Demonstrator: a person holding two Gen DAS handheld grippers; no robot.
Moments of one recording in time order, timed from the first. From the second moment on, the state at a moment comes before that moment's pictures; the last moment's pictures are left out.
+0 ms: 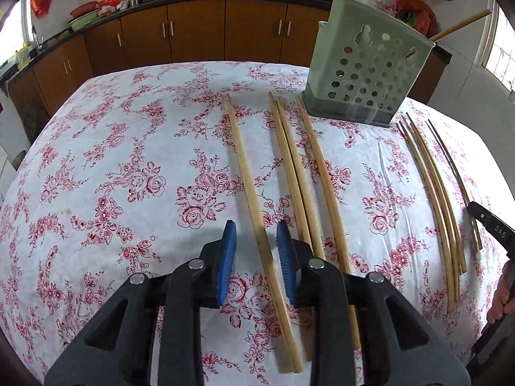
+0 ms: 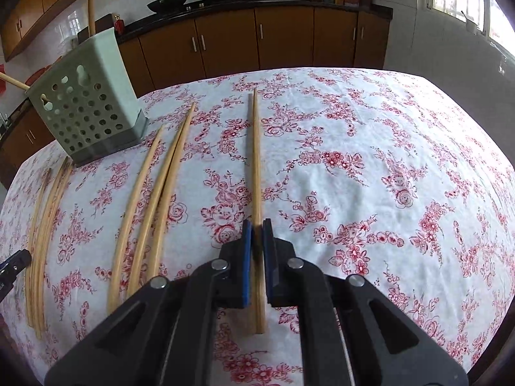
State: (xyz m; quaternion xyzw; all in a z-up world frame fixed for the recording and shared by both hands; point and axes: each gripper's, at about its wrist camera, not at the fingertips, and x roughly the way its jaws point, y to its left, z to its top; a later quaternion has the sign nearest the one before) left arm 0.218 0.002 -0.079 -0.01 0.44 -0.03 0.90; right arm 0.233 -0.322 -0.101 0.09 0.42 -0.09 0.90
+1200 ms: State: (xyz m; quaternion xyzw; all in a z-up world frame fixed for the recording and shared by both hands) left arm 0.248 0.054 -0.080 0.00 0.43 0.02 0.90; right arm 0.248 -0.329 -0.104 0.08 0.42 -0.10 0.90
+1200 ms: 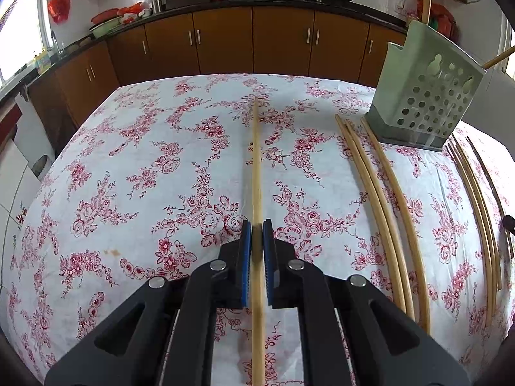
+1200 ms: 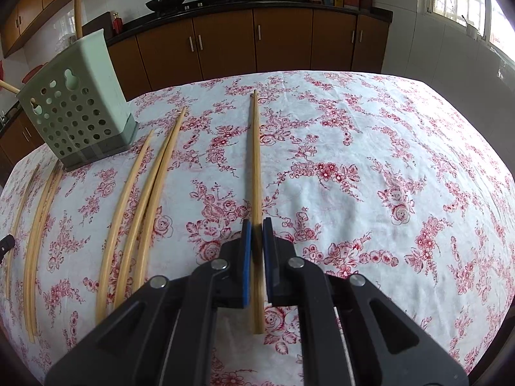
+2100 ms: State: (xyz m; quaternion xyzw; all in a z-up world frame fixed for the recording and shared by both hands) left arm 0.220 0.050 -0.081 0.00 0.43 0.02 0.90; right arm 0.235 -0.328 -0.104 0.08 0.42 -0.09 0.90
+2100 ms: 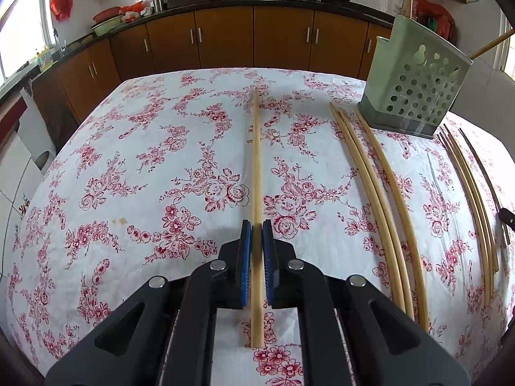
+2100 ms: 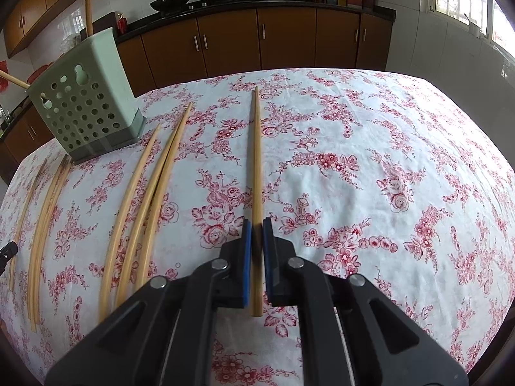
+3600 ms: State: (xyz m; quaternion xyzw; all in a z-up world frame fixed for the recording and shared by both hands) left arm 0.190 0.070 0.087 -0.06 0.24 -0.03 0.97; right arm 0.191 -0.329 0.060 0.11 0.20 -0.04 0.97
